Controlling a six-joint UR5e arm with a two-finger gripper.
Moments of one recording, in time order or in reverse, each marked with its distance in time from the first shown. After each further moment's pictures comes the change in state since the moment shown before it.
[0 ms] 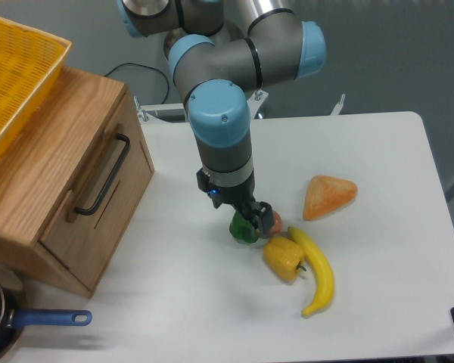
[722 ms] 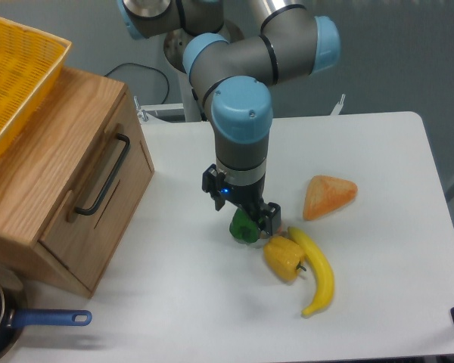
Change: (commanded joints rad) arm 0.049 0.000 -0.002 0.000 -0.129 0.003
